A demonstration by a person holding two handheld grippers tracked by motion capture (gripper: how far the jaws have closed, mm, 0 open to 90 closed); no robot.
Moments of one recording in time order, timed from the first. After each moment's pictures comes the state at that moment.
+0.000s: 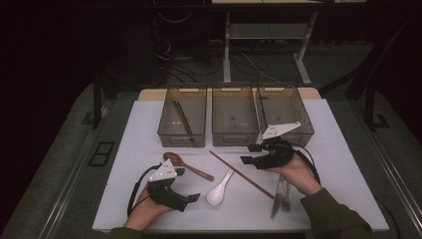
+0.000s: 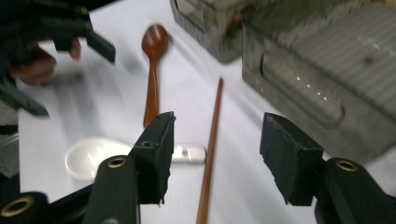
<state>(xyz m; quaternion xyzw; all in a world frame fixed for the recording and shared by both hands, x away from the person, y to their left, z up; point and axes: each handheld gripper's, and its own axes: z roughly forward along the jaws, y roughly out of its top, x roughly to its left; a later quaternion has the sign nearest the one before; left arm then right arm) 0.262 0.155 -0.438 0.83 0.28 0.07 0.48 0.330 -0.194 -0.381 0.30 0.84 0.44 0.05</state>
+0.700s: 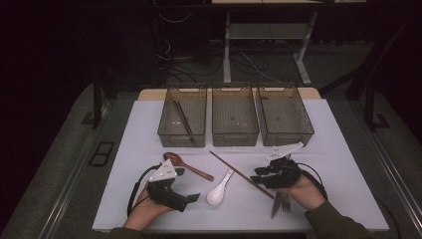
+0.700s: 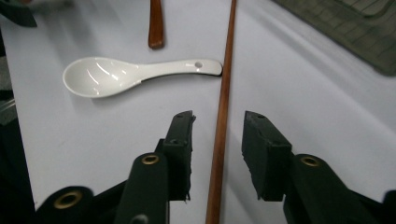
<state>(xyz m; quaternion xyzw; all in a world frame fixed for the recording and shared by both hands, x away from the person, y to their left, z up) 0.262 0.155 -0.437 0.83 0.27 0.07 0.48 0.294 -0.210 -0.415 0.31 0.87 0.38 0.03</state>
